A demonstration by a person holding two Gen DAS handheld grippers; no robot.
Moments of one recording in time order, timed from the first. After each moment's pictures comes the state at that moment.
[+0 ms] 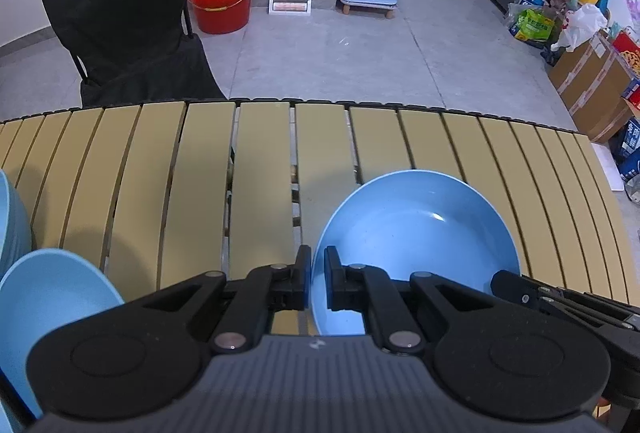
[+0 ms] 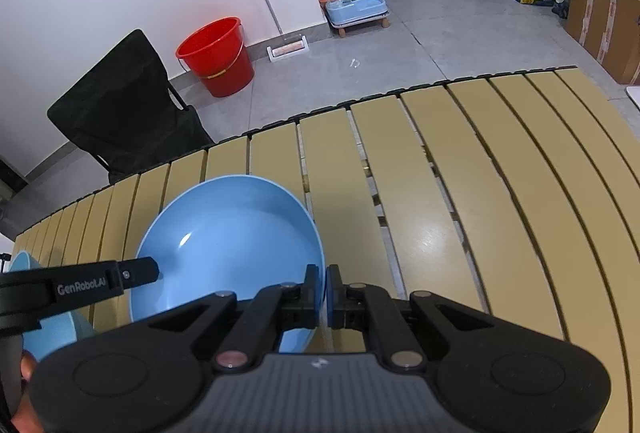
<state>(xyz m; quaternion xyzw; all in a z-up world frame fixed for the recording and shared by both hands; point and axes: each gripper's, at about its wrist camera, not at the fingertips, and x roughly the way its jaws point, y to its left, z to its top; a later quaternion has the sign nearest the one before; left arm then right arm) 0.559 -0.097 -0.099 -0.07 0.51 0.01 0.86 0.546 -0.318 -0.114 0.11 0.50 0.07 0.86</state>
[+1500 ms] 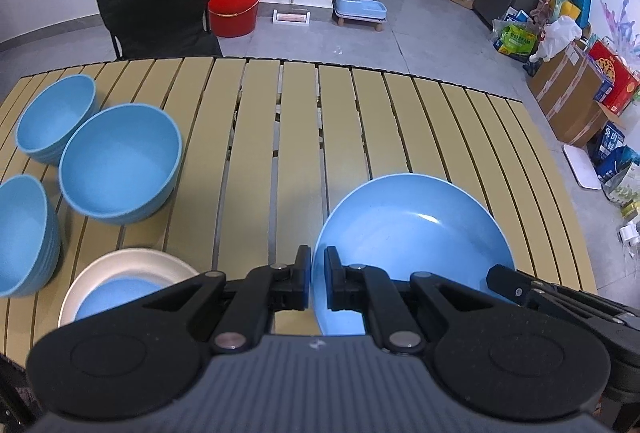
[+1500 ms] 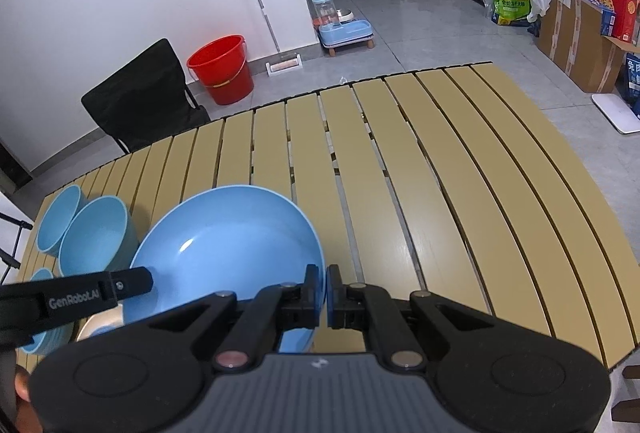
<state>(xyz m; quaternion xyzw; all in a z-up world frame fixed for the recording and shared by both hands) 0.359 -0.143 -0.034 -0.09 0.48 0.02 0.87 0.357 -0.362 -0.044 0.09 0.46 0.06 0.88</state>
